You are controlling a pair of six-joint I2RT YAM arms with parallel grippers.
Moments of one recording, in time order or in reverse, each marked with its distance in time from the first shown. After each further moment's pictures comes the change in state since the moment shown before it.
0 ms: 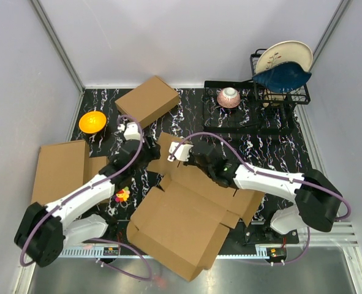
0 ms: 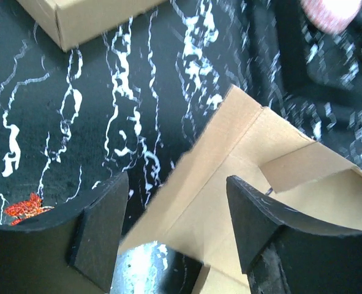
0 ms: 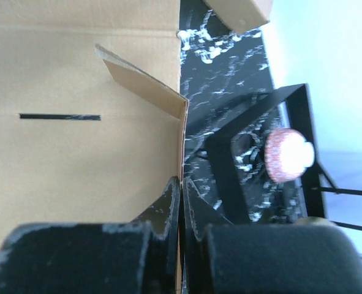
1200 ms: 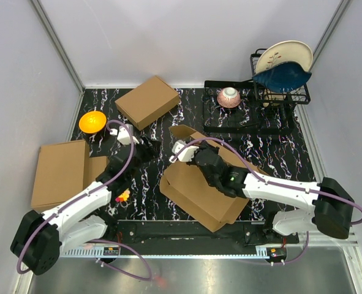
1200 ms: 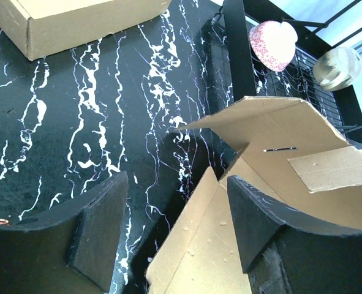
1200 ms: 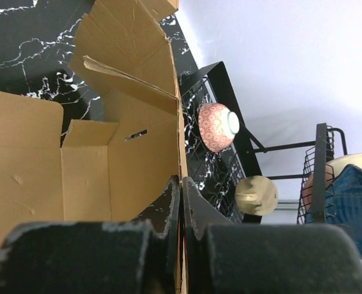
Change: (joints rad) left arm 0.001 -0.126 -0.101 0.175 0.003 -0.129; right arm 0.121 -0.120 -0.028 0.064 0.353 -0.110
